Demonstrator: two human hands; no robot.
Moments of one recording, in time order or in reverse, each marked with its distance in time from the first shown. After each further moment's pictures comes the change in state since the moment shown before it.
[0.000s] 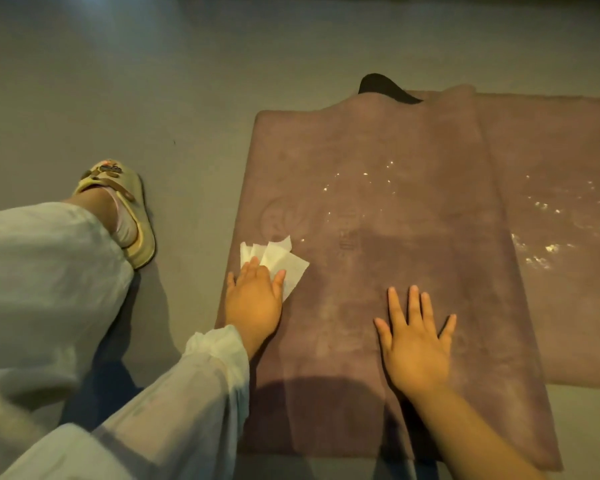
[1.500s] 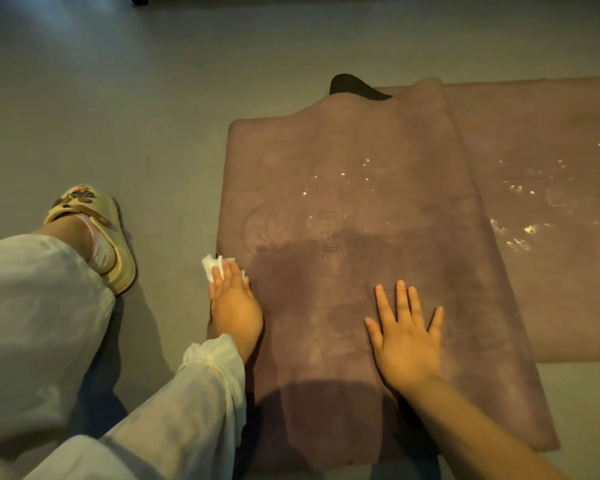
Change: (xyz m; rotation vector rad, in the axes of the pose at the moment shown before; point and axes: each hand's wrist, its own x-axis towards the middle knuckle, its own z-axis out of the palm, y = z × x) left_hand 0.012 0.001 0.006 -0.254 0.149 -0.121; right_hand 0.003 0.001 0.006 0.067 -0.028 0.001
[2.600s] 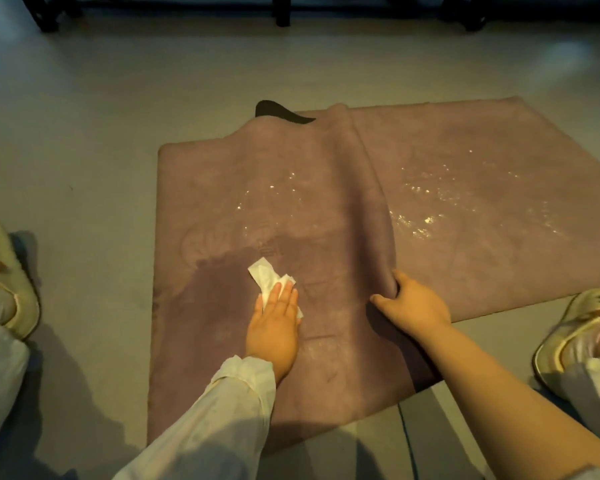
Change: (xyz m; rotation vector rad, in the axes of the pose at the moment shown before) left_hand -0.072 0.070 0.043 0.443 -0.310 0.660; right_hand -0.018 0.074 -0.092 0.309 0.005 0.348
